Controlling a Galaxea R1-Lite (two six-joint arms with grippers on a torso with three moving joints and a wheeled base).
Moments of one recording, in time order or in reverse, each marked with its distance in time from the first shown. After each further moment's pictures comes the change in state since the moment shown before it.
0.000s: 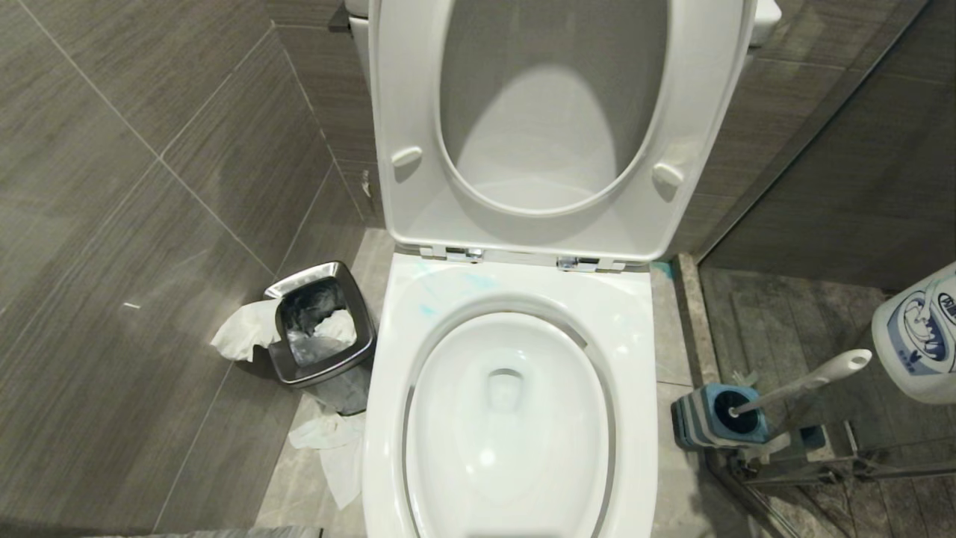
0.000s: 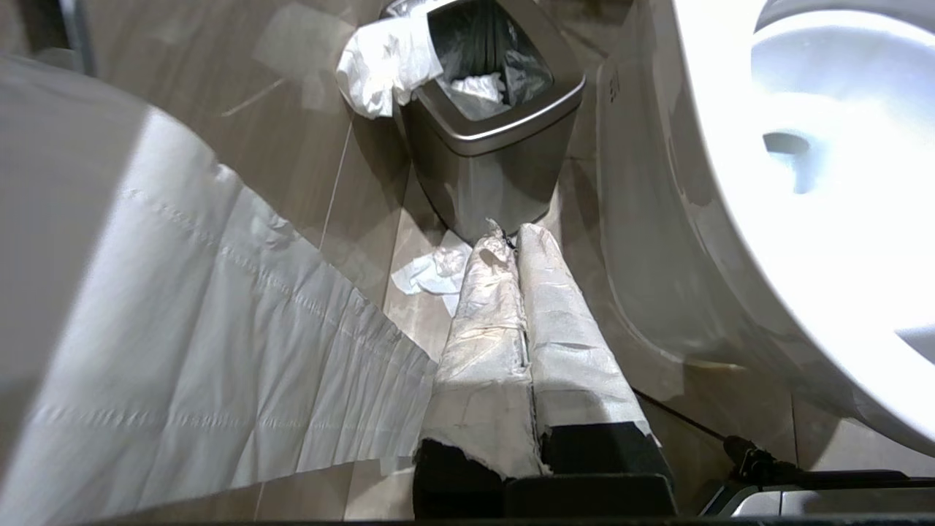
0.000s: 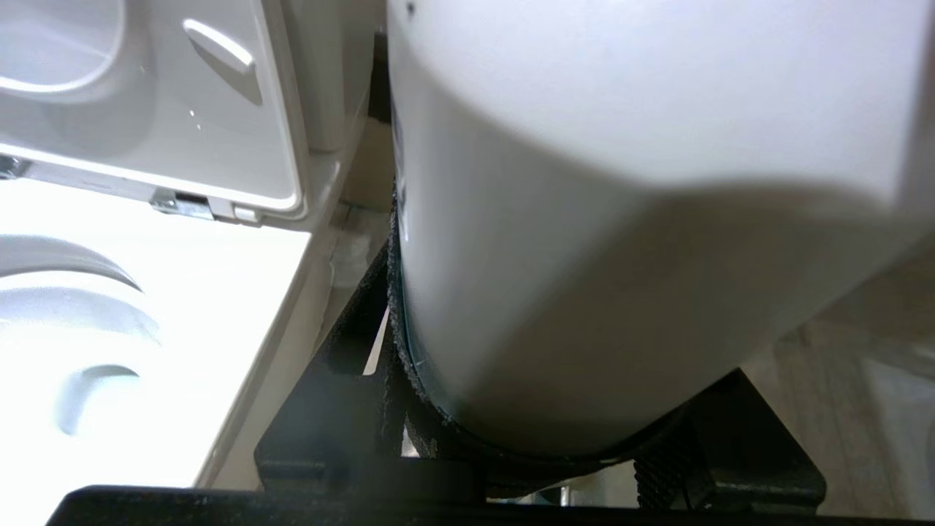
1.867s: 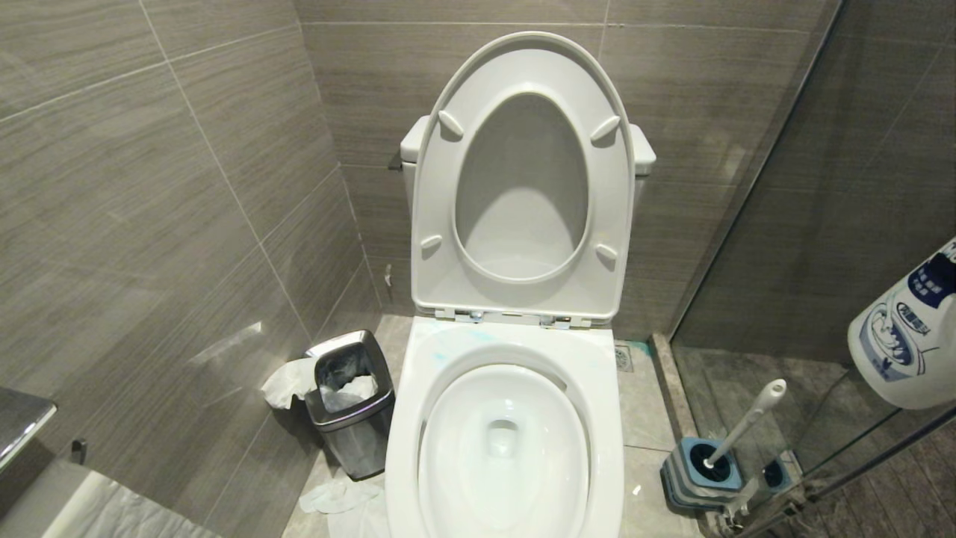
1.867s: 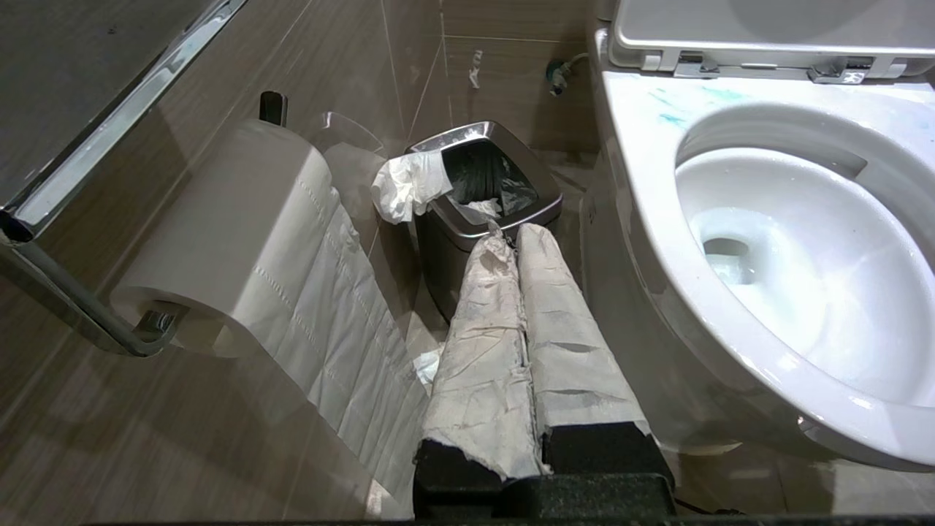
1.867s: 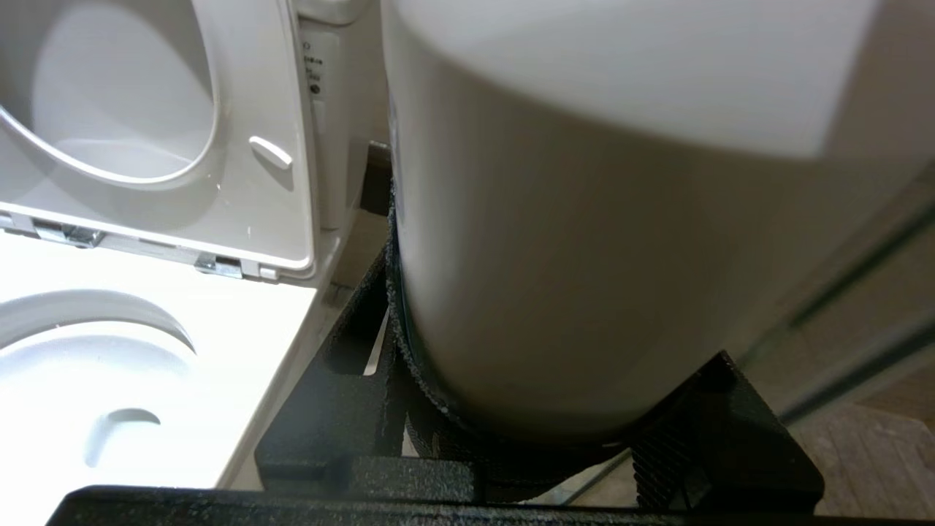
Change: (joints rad) left arm 0.000 0.000 0.001 -0.002 0.000 -0.006; right arm 0.007 0.141 -0.038 -0.004 -0.001 -0.022
